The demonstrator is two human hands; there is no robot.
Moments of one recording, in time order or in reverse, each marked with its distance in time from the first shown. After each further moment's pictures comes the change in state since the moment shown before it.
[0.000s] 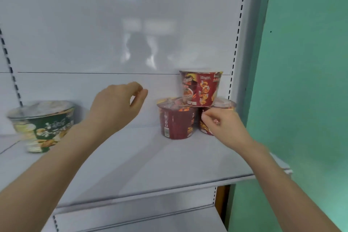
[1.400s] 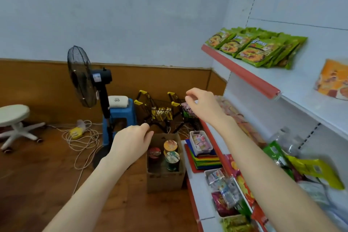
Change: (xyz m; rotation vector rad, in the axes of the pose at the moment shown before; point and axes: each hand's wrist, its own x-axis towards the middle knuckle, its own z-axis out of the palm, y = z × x) left_hand -0.609 -0.491 -0.639 1.092 -0.092 -1.291; right_hand -0.267 -1.018 0.502 0.843 -0.909 -1.087
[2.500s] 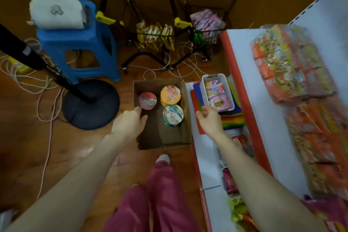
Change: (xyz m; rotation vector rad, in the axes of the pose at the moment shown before) left_hand 0.297 -0.170 0.466 -0.105 -0.771 -0.349; right_hand 0.225 0.363 0.388 0.242 -0.409 0.998
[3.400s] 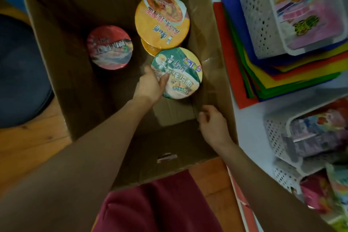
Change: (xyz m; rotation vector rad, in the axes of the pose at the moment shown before) left_hand 0.288 -0.022 0.416 -0.475 -0.274 -0.105; right_hand 0.230 0.273 0.262 -0.006 -0.095 0.258
